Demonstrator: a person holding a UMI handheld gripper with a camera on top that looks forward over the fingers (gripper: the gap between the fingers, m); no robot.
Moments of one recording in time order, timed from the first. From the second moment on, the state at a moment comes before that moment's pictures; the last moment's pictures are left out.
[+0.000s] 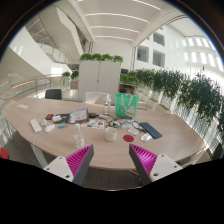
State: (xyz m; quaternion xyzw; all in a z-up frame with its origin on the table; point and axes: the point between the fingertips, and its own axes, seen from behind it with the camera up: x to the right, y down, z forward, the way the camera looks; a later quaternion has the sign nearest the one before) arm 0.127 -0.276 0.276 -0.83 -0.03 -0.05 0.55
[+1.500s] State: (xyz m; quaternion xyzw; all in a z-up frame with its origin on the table) arm -0.071 0.013 0.060 -0.79 -0.08 0.08 0.61
